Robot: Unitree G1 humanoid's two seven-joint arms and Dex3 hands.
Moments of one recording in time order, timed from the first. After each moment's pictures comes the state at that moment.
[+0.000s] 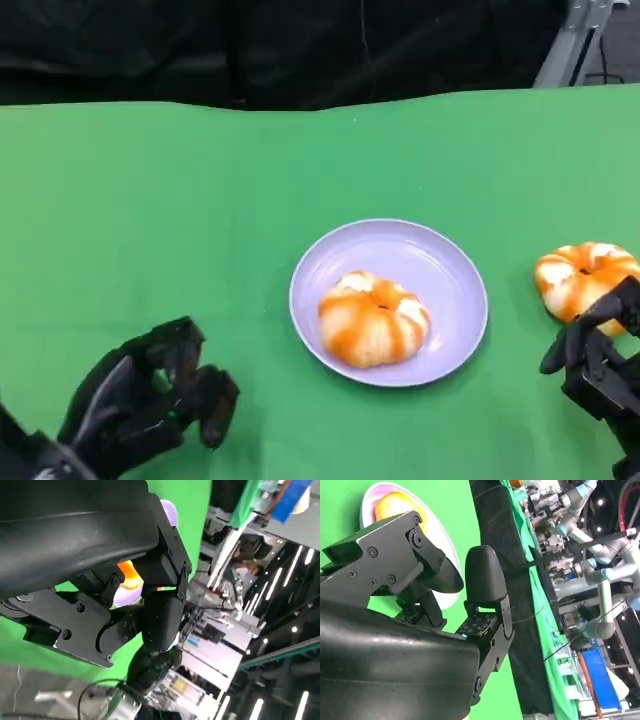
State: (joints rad) left arm -0.11 0.13 0.13 0.47 -0.64 0.06 -0.94; right arm 0.04 0.11 -0.22 0.16 0.38 -0.20 0.23
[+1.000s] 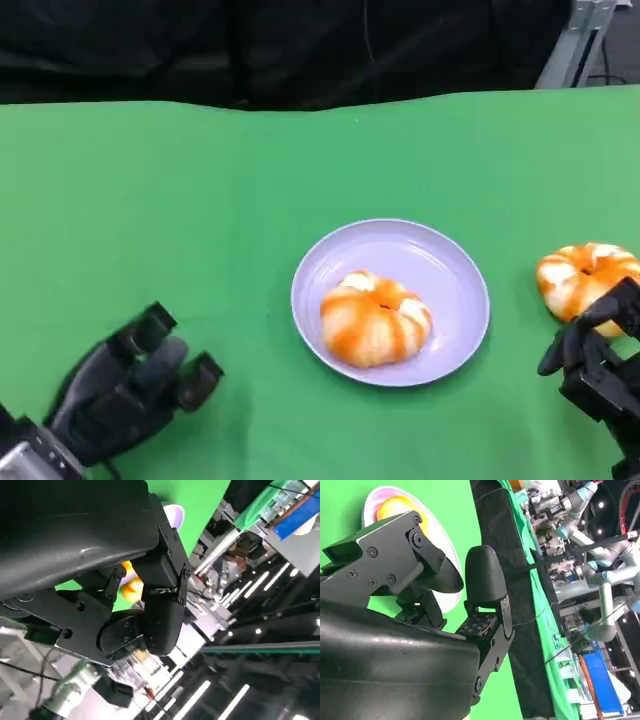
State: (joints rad) left arm -0.27 0.16 0.24 0.67 -0.71 0.37 -1.03; right arm 0.05 0.11 -0.22 0.16 0.38 -0.20 0.23
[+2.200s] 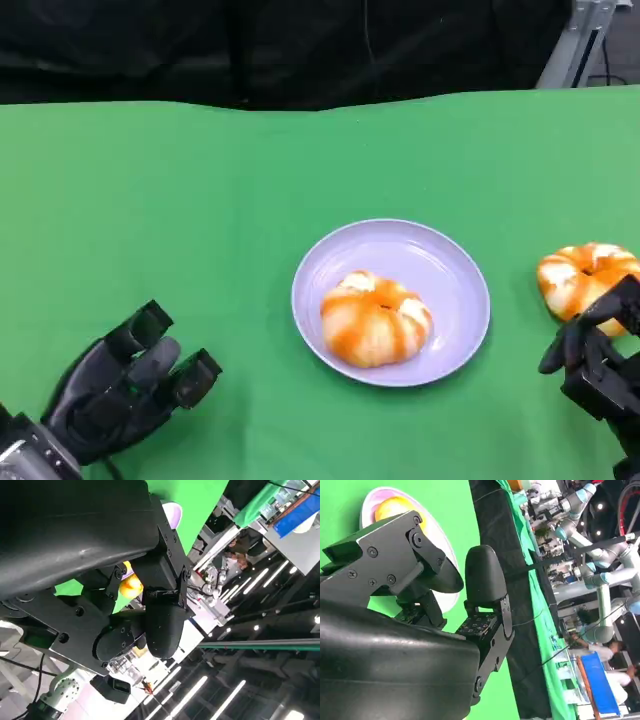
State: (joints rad) left arm -0.28 0.16 0.28 0.71 -0.68 0.39 -1.07; right arm 0.05 0.11 -0.22 0.14 0.38 -0.20 0.23
